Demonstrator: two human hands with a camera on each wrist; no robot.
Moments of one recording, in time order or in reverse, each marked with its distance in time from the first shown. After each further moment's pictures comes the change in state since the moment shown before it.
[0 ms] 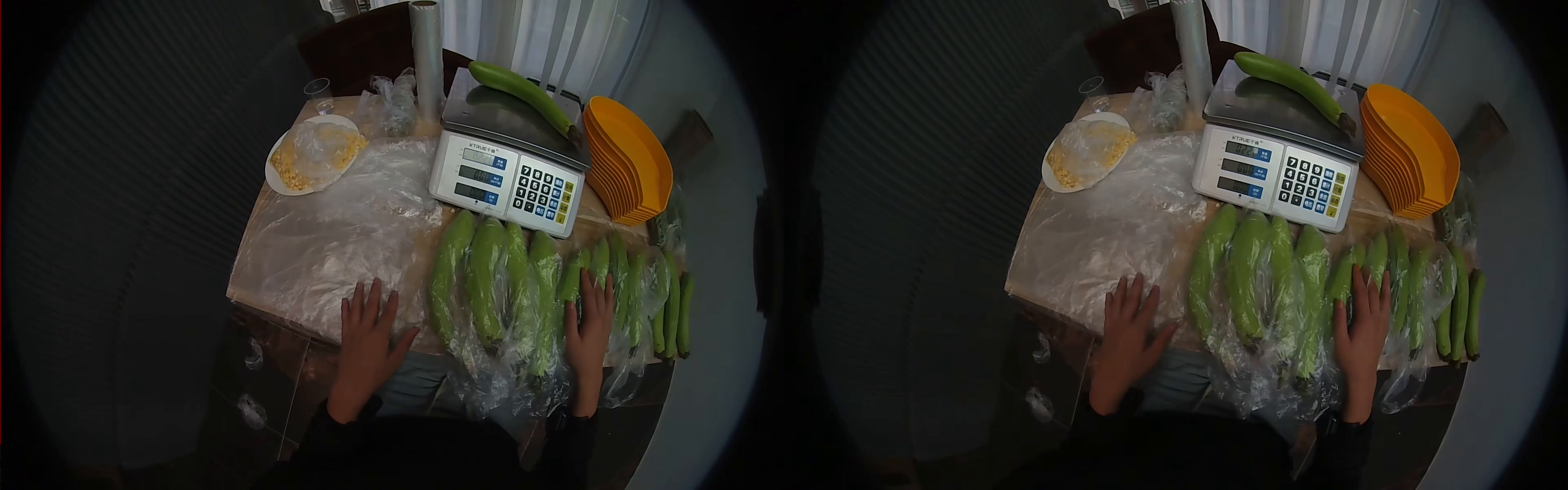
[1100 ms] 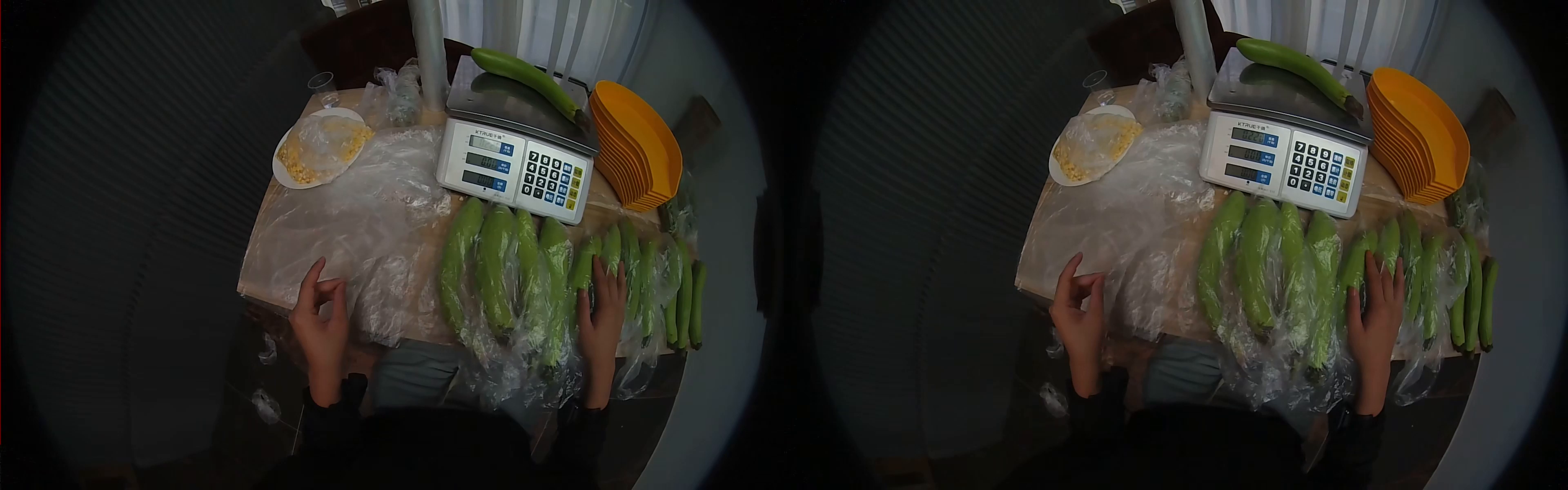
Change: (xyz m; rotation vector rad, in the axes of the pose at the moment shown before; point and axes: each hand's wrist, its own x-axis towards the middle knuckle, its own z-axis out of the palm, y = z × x) left_hand 0.015 -0.036 -0.036 -0.598 0.531 -0.384; right_hand -0.001 0.002 0.003 0.024 0.041 -0.004
